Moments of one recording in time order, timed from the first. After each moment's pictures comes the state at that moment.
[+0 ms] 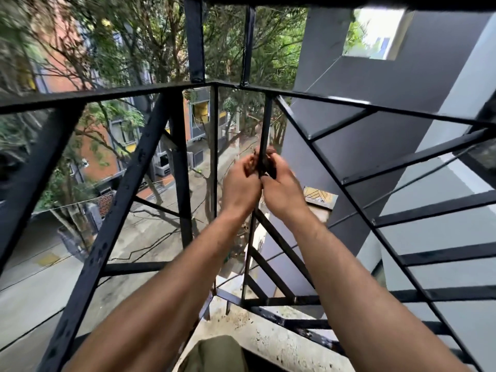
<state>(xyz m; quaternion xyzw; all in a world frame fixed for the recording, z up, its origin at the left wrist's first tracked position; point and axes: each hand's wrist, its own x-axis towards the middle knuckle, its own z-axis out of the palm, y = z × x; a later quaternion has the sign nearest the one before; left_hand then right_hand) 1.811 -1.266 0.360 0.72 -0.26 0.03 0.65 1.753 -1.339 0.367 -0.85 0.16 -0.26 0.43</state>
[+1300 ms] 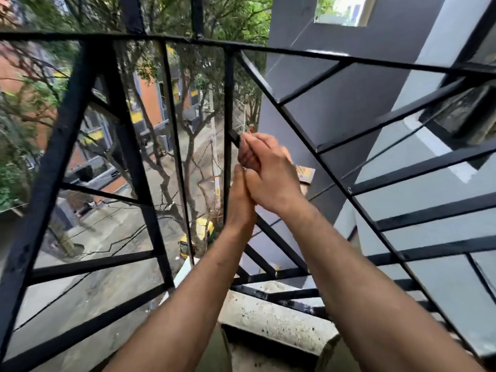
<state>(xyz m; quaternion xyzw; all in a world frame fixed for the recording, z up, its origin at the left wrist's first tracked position) 1.776 -1.317 0.282 0.48 -0.18 -0.18 0.84 1.736 -1.376 0.333 -0.91 0.11 -0.32 0.23</state>
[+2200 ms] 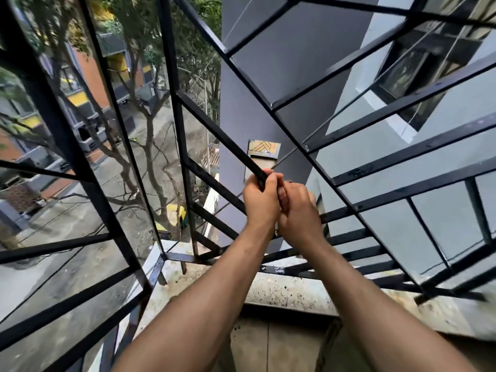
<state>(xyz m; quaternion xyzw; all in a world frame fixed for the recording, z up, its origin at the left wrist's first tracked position) 1.689 -1.392 0.222 0.50 -0.13 -0.21 0.83 1.613 -1.442 0.194 -0.89 0.31 -0.28 0.17</state>
